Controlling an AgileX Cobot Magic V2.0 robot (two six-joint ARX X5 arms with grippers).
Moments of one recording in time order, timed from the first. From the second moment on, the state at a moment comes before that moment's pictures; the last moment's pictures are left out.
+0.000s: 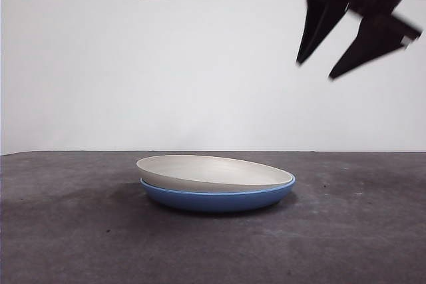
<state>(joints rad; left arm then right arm) -0.47 1.04 1.10 -0.85 0.65 0.03 0.36 1.30 1.09 -0.62 -0.30 0.20</state>
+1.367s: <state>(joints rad) -0.47 1.04 1.10 -0.85 0.65 0.03 0.48 0.90 1.09 -1.04 -0.44 0.09</state>
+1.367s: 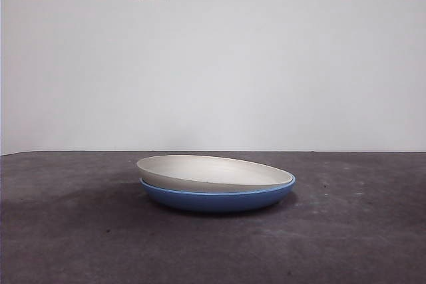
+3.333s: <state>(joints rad) 0.04 0.24 0.30 0.03 0.08 0.10 0.48 0.90 1.09 -1.03 -0.44 0.07</state>
